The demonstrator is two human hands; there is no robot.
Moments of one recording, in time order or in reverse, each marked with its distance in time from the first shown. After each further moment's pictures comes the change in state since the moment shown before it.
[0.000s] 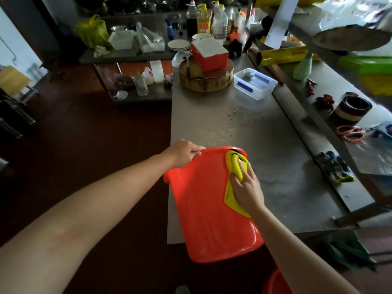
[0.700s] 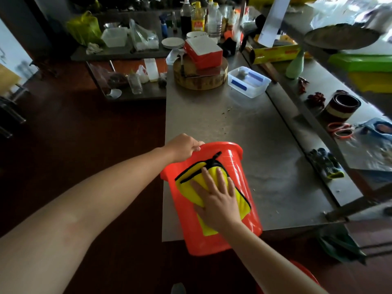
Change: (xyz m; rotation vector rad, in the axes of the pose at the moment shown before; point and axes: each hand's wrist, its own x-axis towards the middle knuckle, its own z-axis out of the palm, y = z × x) left_hand 0.018 0.014 0.003 0.160 0.008 0.085; right_hand -0.063 -0.025 0.041 -0.660 -0.020 -0.509
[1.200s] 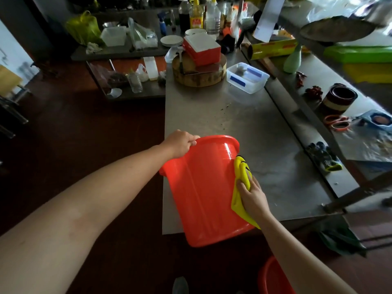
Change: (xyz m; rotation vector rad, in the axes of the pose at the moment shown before) left_hand -0.012 0.008 0.007 -0.078 0.076 -0.110; right_hand -0.031 0.096 0.009 0.828 0.022 0.617
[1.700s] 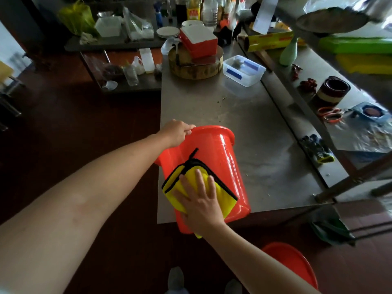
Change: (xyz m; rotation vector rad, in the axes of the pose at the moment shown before) left_hand 0.001 0.004 0.006 -0.004 0.018 -0.046; right_hand -0.086 -0.046 0.089 -0.943 -0.064 -0.825
